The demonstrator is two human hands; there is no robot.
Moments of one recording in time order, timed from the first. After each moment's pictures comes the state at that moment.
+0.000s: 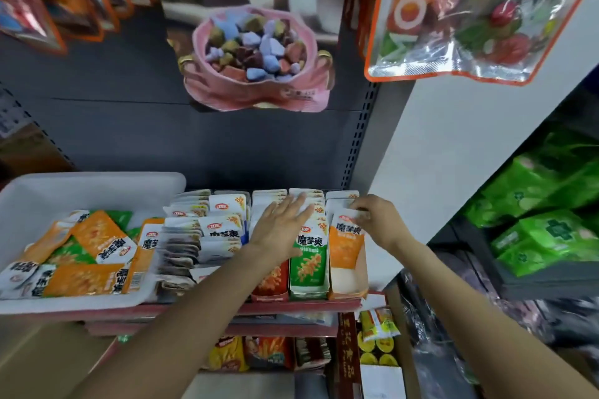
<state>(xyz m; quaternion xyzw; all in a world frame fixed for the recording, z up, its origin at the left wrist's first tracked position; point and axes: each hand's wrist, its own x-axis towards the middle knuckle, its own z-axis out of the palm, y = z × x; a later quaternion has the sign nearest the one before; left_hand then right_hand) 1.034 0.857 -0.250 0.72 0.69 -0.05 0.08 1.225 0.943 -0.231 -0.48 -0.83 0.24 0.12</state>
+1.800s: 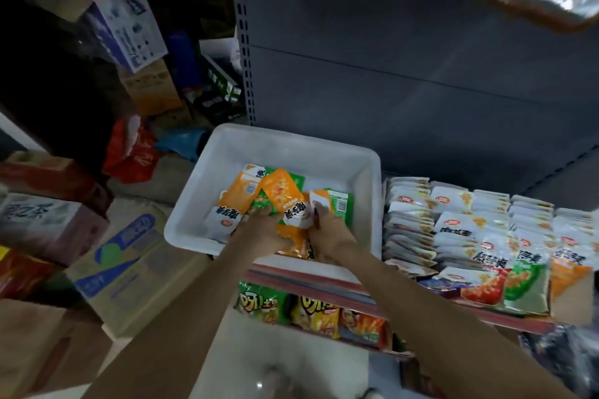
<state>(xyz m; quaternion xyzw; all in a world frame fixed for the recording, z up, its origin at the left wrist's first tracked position) 0.678 0.662 -0.318 0.47 0.82 0.04 0.32 0.809 0.748 -0.312 -0.46 -0.81 0.35 -0.05</state>
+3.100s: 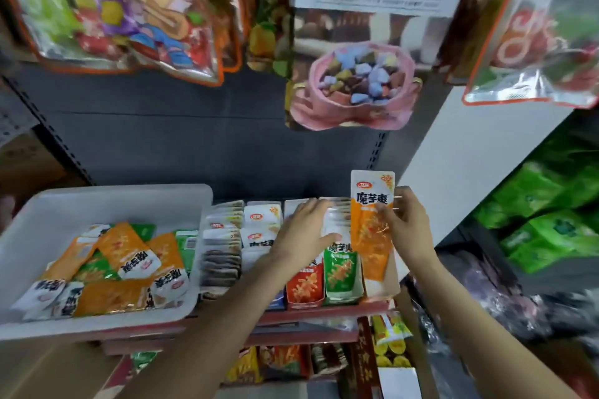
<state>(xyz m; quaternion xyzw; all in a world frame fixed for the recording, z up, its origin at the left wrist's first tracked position) 1.002 0.828 -0.211 0.69 0.66 0.23 0.19 1.180 0.886 -0.201 -0.54 -0.66 0.34 0.40</state>
